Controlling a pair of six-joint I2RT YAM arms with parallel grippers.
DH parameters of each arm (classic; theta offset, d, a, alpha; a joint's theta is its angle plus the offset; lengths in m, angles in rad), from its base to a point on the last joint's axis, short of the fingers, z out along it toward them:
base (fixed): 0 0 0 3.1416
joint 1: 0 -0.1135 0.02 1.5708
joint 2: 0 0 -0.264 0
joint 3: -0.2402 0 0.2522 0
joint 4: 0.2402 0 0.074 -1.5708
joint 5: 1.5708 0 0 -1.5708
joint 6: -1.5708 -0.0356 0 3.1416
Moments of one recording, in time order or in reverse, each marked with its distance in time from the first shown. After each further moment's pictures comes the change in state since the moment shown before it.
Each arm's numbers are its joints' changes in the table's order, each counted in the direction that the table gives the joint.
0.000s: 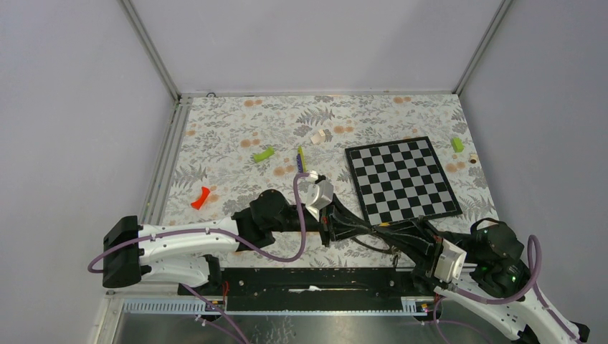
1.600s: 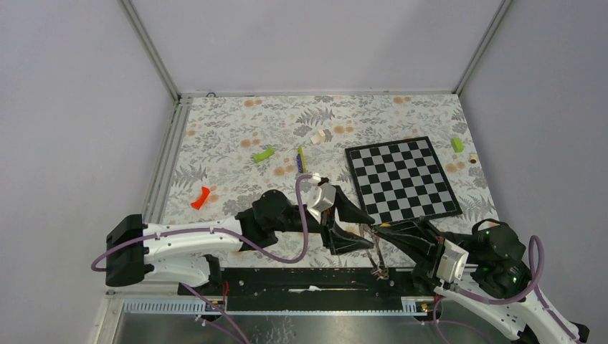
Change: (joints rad) left arm 0.000 0.028 0.000 -0.046 0.044 0.001; right arm 0.000 -0.010 0.000 -0.003 0.001 -0.016
